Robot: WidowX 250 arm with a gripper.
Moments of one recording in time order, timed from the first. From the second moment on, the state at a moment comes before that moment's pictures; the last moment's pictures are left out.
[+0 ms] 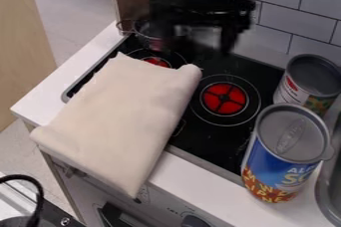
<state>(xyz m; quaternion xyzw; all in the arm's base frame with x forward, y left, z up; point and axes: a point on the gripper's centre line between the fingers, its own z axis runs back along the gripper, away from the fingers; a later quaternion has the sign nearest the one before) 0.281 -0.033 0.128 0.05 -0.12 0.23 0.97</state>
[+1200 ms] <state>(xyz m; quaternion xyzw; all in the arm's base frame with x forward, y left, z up) 0.298 -0.159 0.114 -0.04 -0.06 0.35 0.93</state>
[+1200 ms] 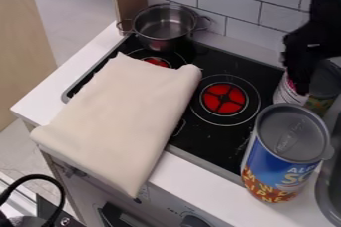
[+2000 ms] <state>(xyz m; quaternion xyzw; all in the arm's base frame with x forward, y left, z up) 0.301 -0.181 0.081 -0.05 -0.05 0.42 0.91</state>
